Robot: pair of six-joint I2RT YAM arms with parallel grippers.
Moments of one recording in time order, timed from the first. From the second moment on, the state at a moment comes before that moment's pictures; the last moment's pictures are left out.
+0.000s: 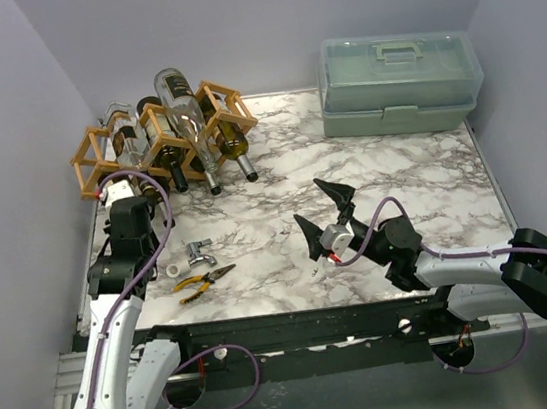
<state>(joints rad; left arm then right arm) -0.13 0.75 0.88 -0.85 -0.44 -0.30 0.93 1.21 0.28 1.18 -0.04 -0.86</state>
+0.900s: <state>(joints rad) 0.08 0.91 0.66 -0.27 -0.33 0.01 0.93 1.21 0.28 1.19 -0.04 -0.85</state>
